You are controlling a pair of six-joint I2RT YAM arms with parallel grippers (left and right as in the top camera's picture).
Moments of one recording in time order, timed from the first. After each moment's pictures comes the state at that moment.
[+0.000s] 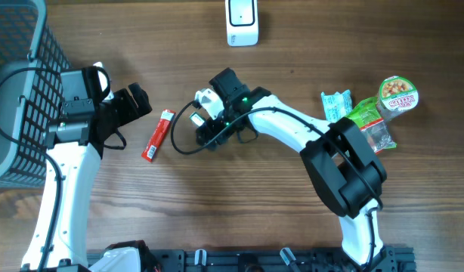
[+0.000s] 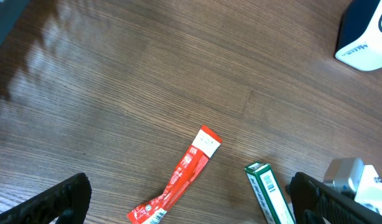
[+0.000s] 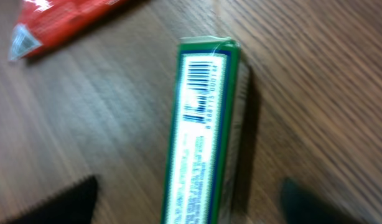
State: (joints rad) left arm 0.10 1.32 1.05 -0.67 0.10 -0.34; right arm 0.68 2.12 1.44 -0.50 -0.37 -0.06
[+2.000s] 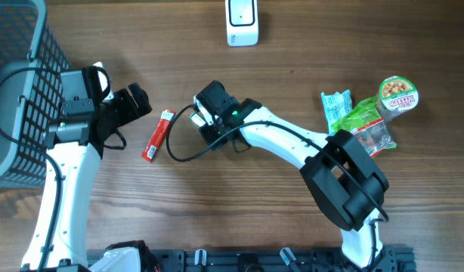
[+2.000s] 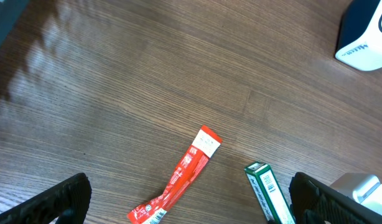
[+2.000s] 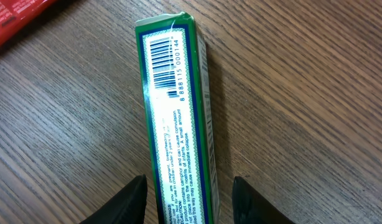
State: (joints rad) left arm 0.10 1.32 1.05 -0.67 0.10 -0.34; right arm 0.77 2.06 1.40 -0.52 -0.10 0.12
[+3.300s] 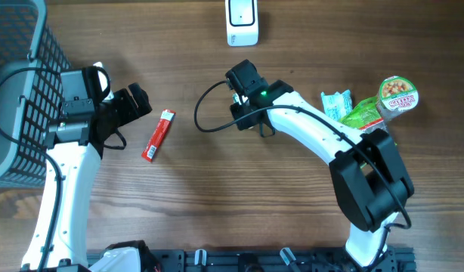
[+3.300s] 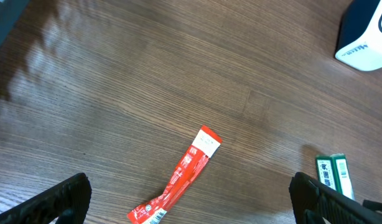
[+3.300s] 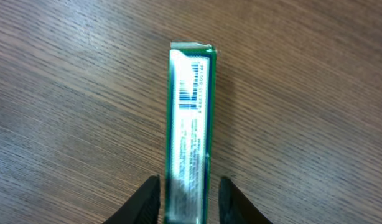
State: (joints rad) left arm 0.10 1.32 1.05 -0.67 0.10 -0.34; right arm 0.61 1.97 1.40 -0.65 0.08 0.16
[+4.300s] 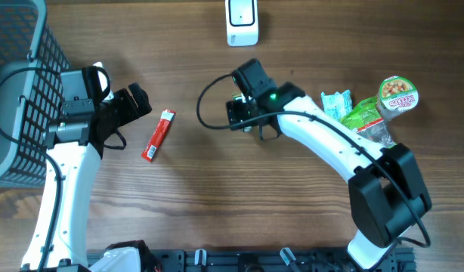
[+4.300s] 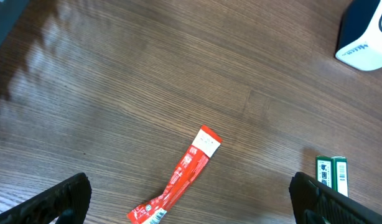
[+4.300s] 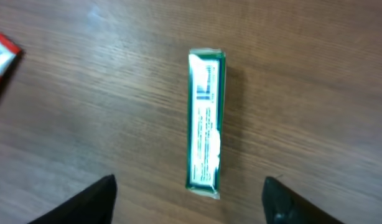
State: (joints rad) left arm 0.10 1.32 1.05 -0.67 0.10 -0.34; right arm 0.61 1.86 1.30 -0.59 0.00 0.36
